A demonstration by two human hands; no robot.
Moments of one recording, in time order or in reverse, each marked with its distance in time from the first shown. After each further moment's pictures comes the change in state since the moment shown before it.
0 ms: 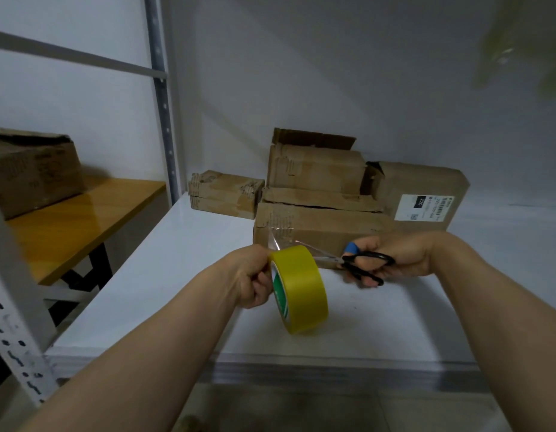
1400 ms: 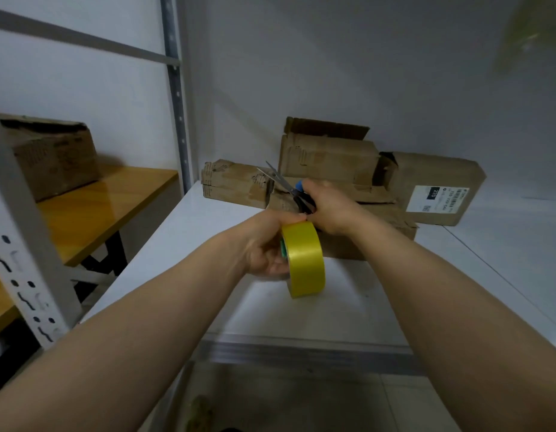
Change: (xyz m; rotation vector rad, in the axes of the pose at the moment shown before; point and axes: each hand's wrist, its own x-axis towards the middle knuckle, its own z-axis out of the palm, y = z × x) left_hand -0.038 0.019 0.012 -0.026 -0.086 0.178; right_hand 0.091 -0.079 0.064 -0.941 0.822 -0.263
